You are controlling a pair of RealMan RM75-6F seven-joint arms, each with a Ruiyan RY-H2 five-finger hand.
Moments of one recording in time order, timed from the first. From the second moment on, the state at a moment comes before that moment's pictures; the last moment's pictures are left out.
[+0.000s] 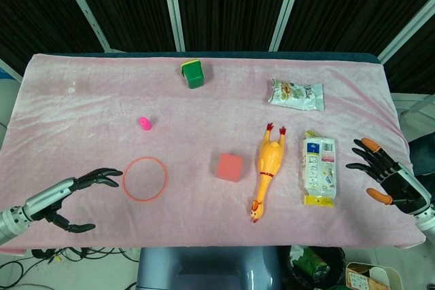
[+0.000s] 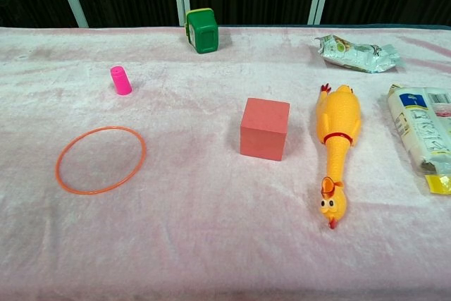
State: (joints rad) left arm -0.58 -0.93 0.27 -1.42 2.06 1.52 -1.37; right arm 0.36 -1.14 -0.14 -0.96 -1.82 1.60 2.19
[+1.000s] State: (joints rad) left arm -0.29 -0.95 0.19 -1.72 1.64 1.48 -0.37; right arm 0.24 -1.13 -0.07 -1.41 -1.54 1.51 0.34
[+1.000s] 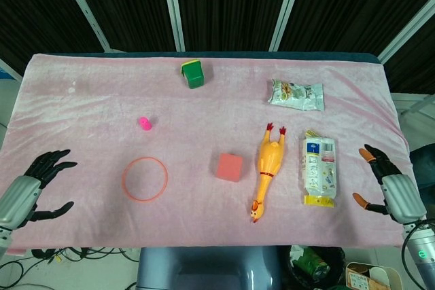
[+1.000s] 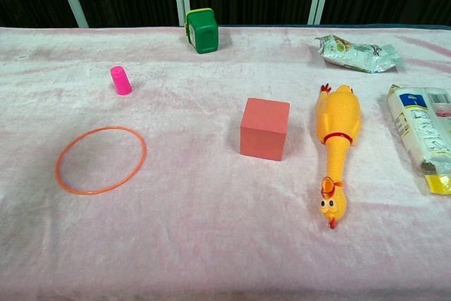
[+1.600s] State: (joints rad) left arm -0.31 -1.12 0.15 -1.69 1.51 1.25 0.01; right arm 0.15 -1.27 -0.02 -1.47 -1.47 1.54 -0.13
